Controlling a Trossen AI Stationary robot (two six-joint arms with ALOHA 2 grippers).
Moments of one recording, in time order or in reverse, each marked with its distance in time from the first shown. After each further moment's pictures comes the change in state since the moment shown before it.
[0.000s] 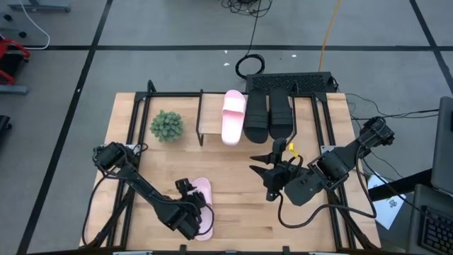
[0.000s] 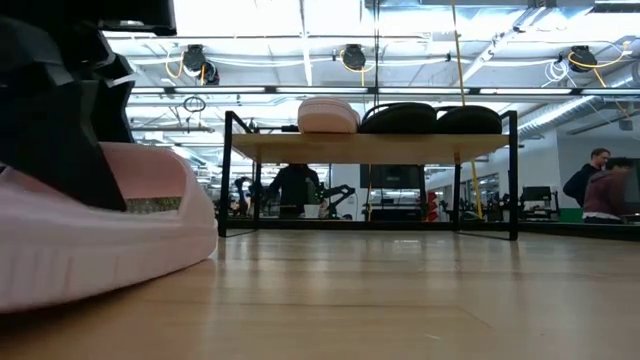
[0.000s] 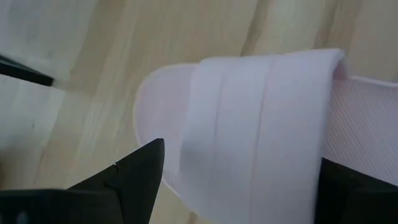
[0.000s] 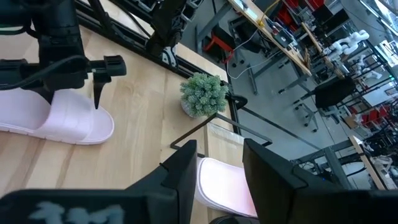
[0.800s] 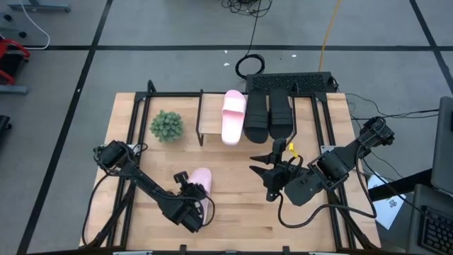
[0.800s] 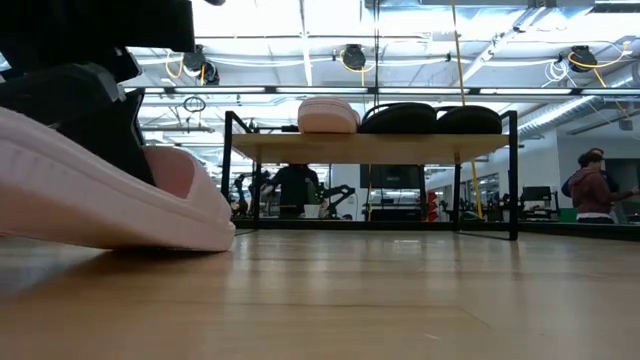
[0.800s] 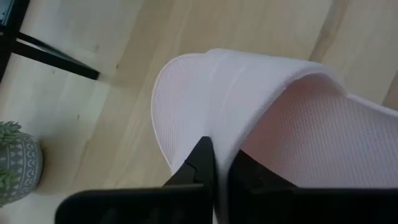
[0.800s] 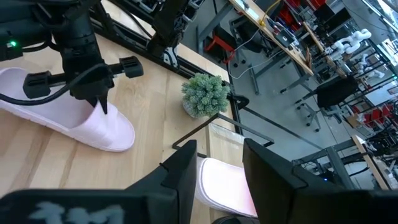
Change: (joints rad) left arm 0.049 0.000 0.000 -0.096 -0.041 -0.054; right arm 0.000 0.000 0.000 0.001 -0.006 0.008
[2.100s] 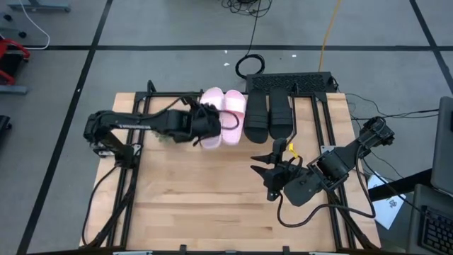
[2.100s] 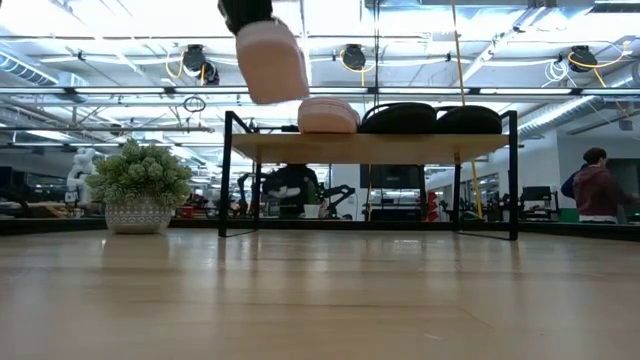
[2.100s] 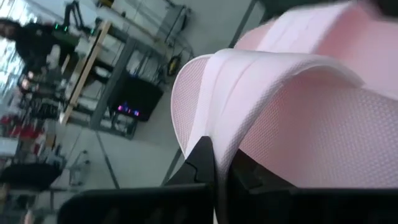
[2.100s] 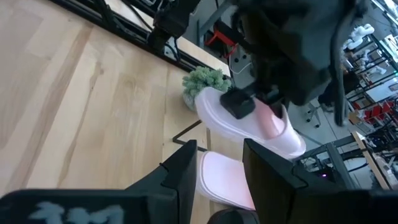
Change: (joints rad) left arm 0.659 -0.331 0.240 0.112 -0.312 0.995; right arm 0.000 0.000 0.000 -0.037 0.000 0.022
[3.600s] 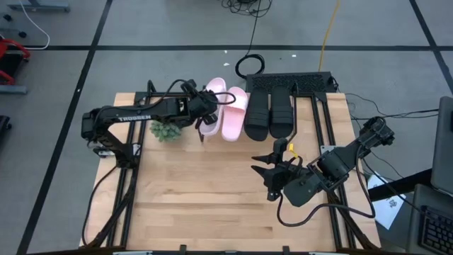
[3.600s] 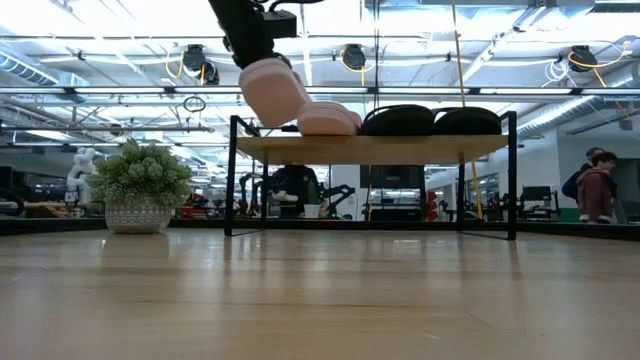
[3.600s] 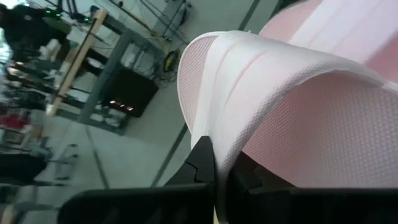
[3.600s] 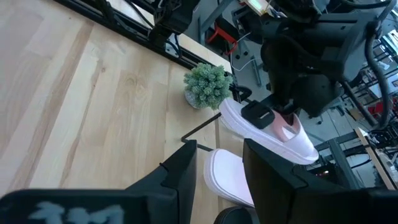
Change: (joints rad) left arm 0.208 -0.051 -0.151 0.304 0.132 0.205; right arm 0.003 0.000 0.000 -0.023 -0.003 0.030
